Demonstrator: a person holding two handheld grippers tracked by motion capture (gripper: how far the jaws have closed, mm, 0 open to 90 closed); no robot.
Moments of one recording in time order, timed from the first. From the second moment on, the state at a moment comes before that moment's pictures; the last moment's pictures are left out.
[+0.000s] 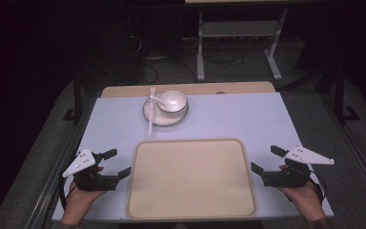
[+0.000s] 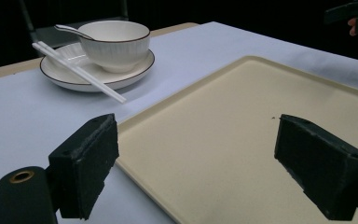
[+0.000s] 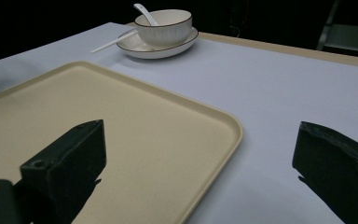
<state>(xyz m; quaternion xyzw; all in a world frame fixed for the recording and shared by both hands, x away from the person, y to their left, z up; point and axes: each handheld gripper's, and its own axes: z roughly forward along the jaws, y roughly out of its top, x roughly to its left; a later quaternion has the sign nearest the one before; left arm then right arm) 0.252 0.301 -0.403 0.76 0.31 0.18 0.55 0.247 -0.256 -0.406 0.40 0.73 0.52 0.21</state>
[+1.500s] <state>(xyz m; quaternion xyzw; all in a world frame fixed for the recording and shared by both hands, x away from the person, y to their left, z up) 0.291 0.293 -0.390 0.78 0.34 0.17 0.49 0.248 -0.254 -0.411 0.40 0.75 0.49 0.20</state>
